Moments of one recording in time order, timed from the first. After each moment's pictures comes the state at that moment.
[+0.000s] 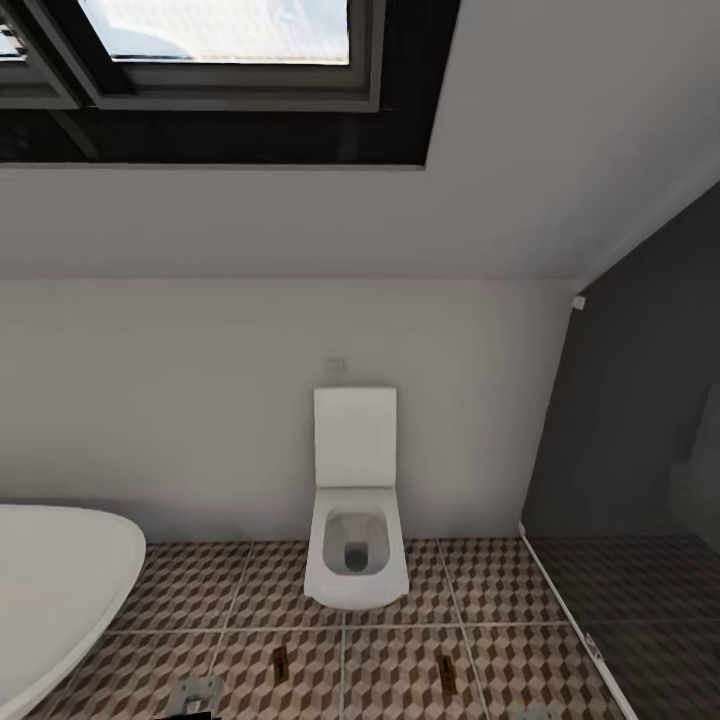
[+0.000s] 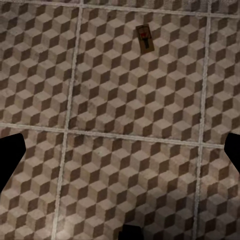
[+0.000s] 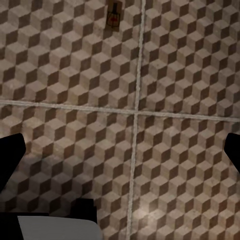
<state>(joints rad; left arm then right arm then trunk) -0.50 0.10 -0.11 0.00 0.20 -0.01 0.00 -0.46 -0.04 -0.05 0.03 0.19 -0.02 -0.06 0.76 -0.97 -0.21</state>
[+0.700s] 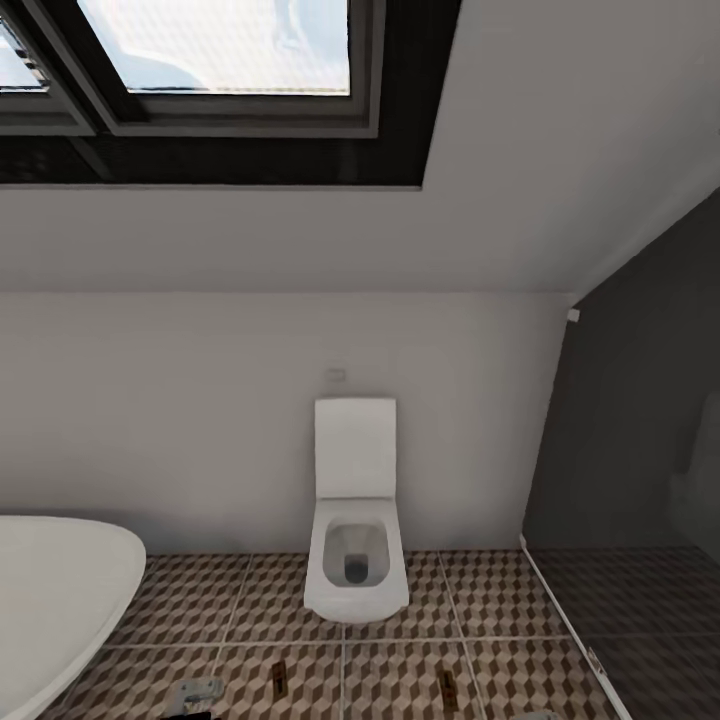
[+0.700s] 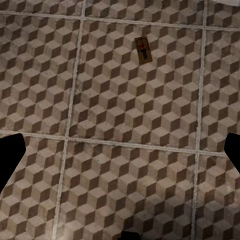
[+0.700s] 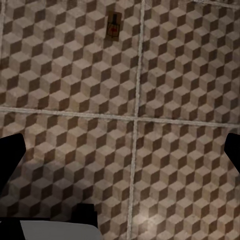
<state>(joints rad) -0.50 0.10 -0.11 0.00 0.20 -0.01 0.00 -0.46 -0.04 -0.05 0.03 0.19 -0.02 -0.05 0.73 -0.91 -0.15</state>
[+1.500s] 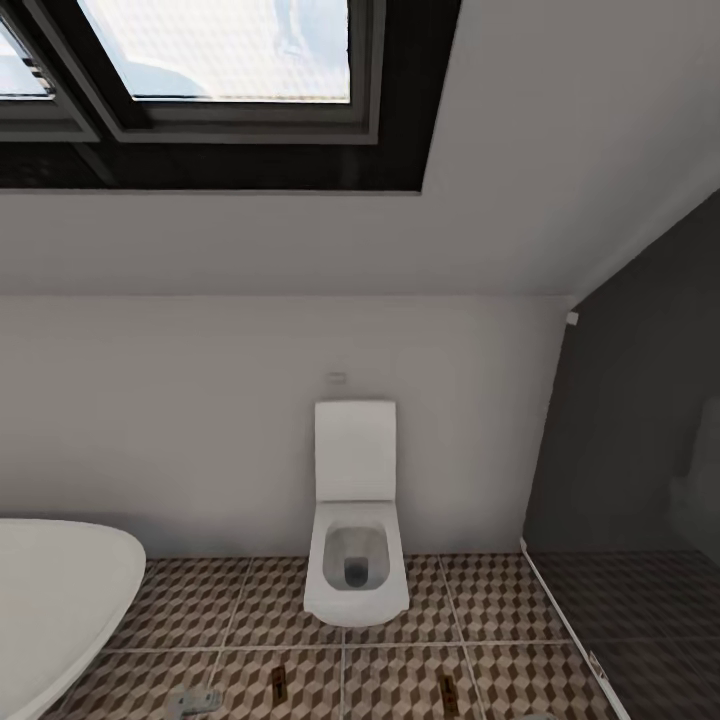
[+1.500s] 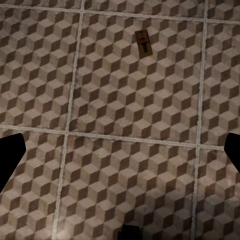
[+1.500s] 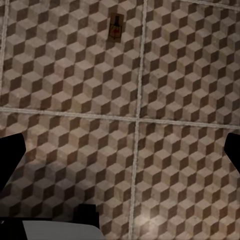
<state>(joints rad) -0.48 0.10 -0.11 0.00 0.20 -0.01 0.00 -0.45 -0.04 -0.05 0.03 0.19 -0.02 -0.05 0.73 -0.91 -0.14</state>
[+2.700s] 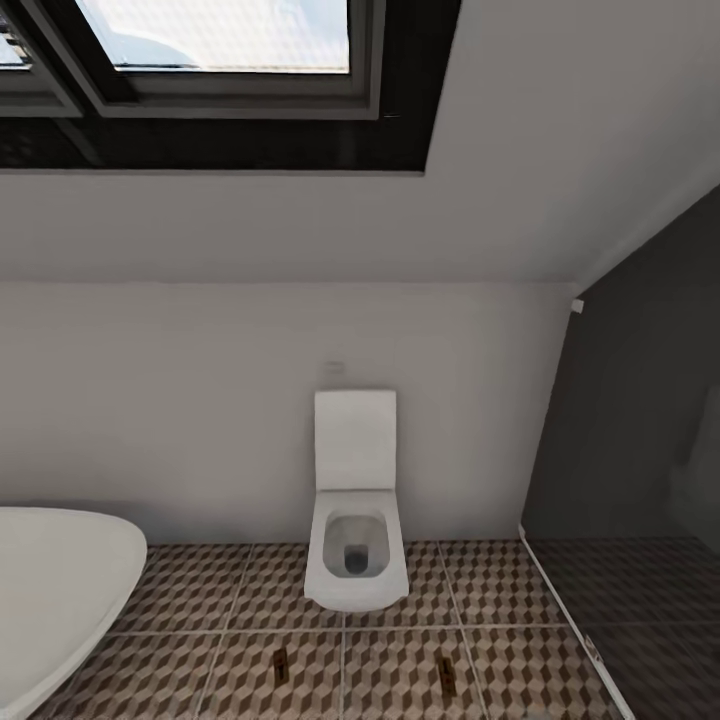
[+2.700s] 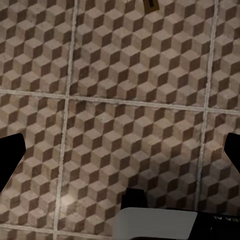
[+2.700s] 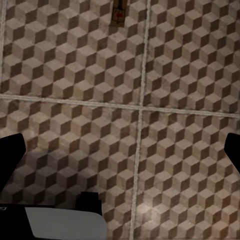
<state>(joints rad) -0.41 0.10 -0.11 0.00 0.20 -0.01 0.00 -0.45 -0.04 -0.05 0.03 0.19 -0.02 -0.04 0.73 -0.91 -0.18</state>
